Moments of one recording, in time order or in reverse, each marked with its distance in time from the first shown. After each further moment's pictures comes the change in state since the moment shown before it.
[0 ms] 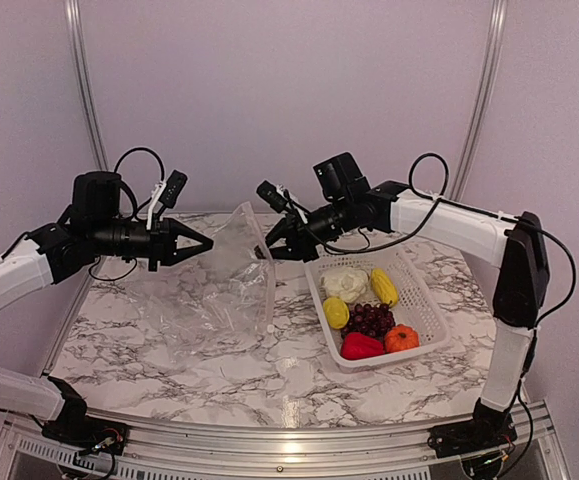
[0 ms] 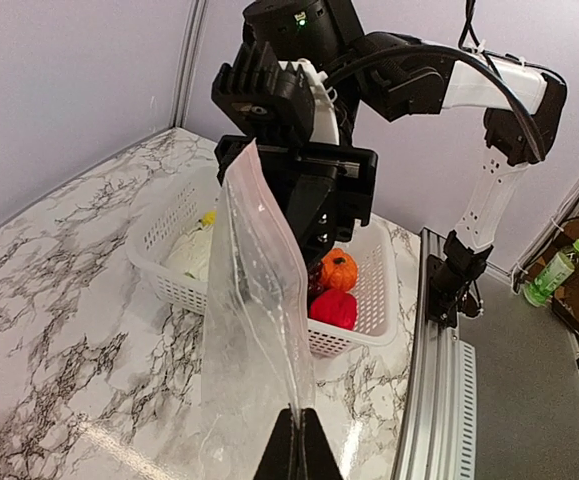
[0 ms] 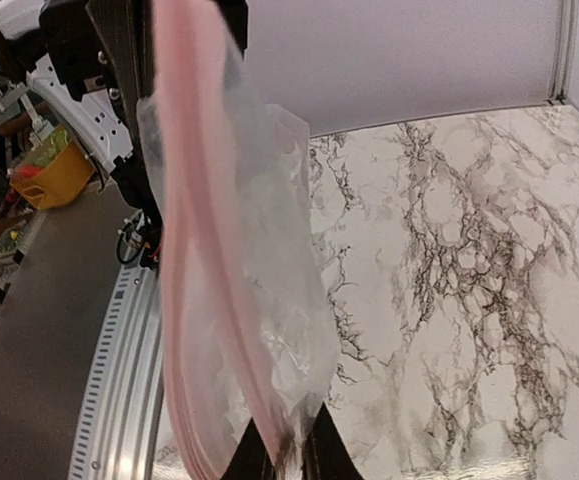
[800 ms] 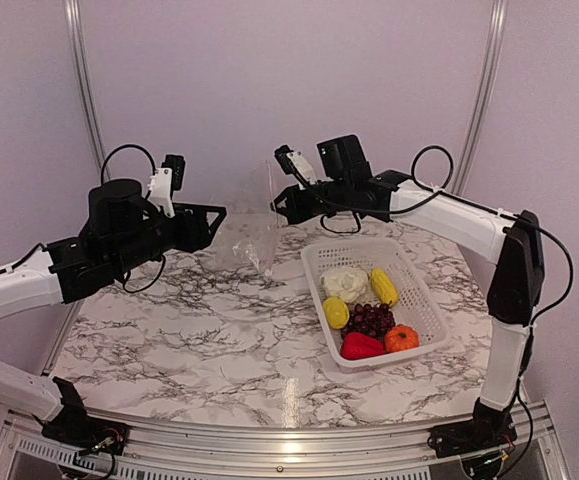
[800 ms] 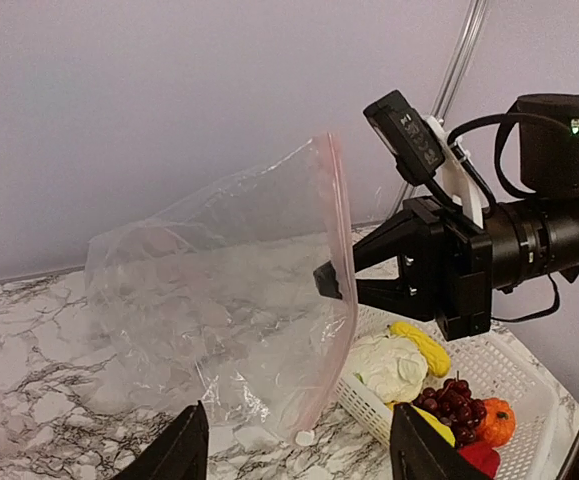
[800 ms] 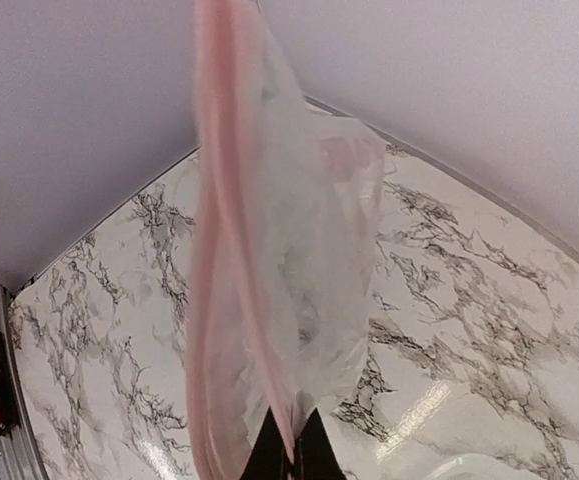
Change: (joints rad) left arm -0.264 0.008 -0.023 0.243 -0.951 -0.245; right arm -0.032 0.034 0.108 0.117 0.612 0.360
